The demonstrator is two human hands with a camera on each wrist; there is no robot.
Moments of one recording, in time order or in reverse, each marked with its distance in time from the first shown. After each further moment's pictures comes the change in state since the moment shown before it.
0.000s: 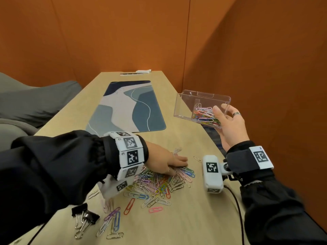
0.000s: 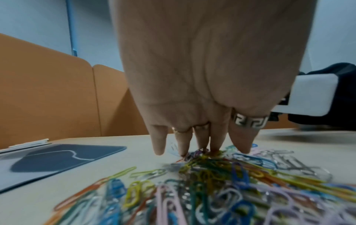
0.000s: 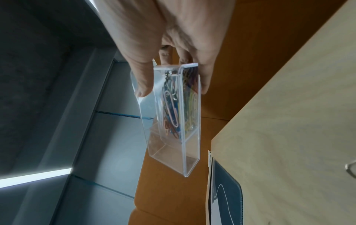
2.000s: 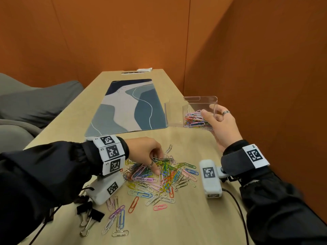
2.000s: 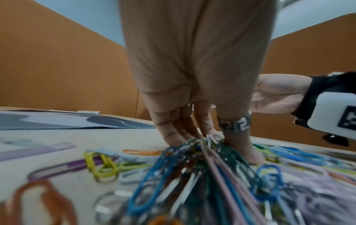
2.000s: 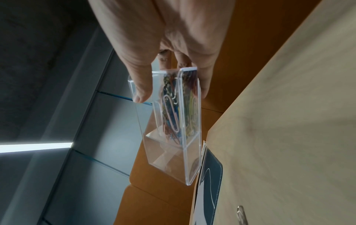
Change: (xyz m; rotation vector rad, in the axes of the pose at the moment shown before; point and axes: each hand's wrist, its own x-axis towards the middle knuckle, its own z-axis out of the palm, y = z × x) left_hand -0.023 -0.043 0.017 -0.306 0.296 -0.226; right_hand -0.014 0.003 0.016 -0.198 -0.147 -0.021
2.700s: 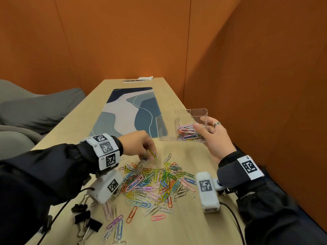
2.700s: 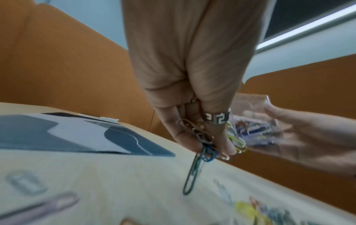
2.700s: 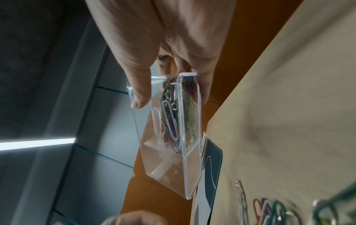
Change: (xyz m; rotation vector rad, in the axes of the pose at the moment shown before) left_hand 0.003 -0.021 -0.024 -0.203 0.171 0.019; right_hand -0.004 0.004 0.008 0.066 -0.132 0.012
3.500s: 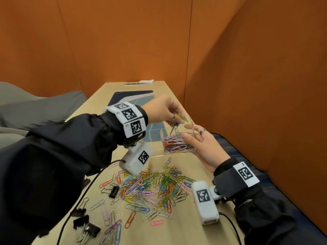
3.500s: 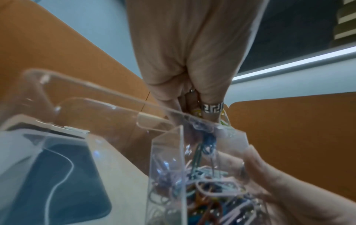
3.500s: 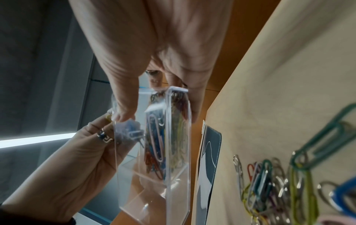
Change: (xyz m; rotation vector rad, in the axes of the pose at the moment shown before) left_hand 0.027 0.081 -0.054 -0.323 0.238 0.197; right_hand -0.011 0.003 0.018 0.086 -0.266 0.020
